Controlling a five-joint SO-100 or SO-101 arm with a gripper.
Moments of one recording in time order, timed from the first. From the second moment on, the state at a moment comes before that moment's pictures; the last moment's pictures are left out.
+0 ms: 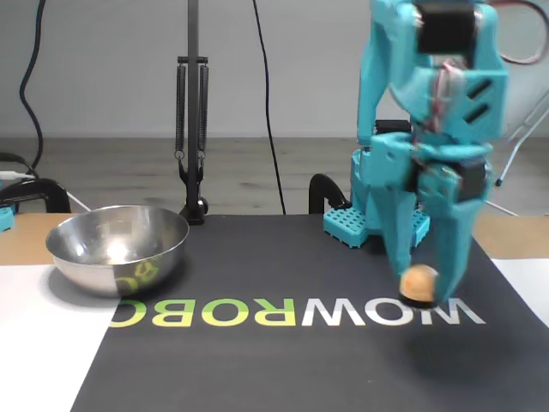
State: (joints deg) arm 3.5 89.6 94.0 75.3 -46.1
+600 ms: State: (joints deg) arm 12.0 95.3 94.0 72.2 -21.4
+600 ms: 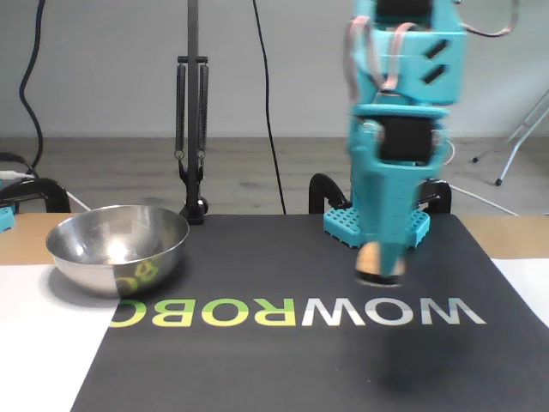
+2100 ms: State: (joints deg) arm 46.6 102.8 98.3 72.3 -11.2
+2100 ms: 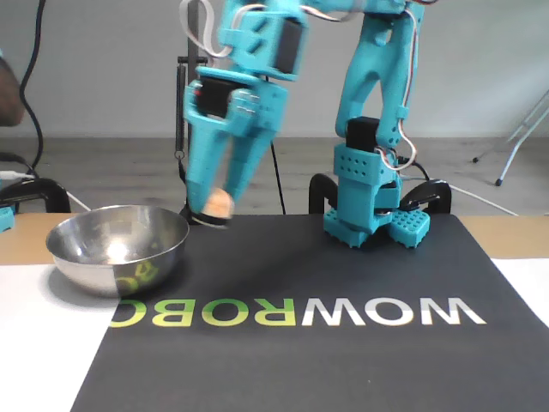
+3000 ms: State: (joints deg) arm 64.8 102.1 98.3 72.3 -11.2
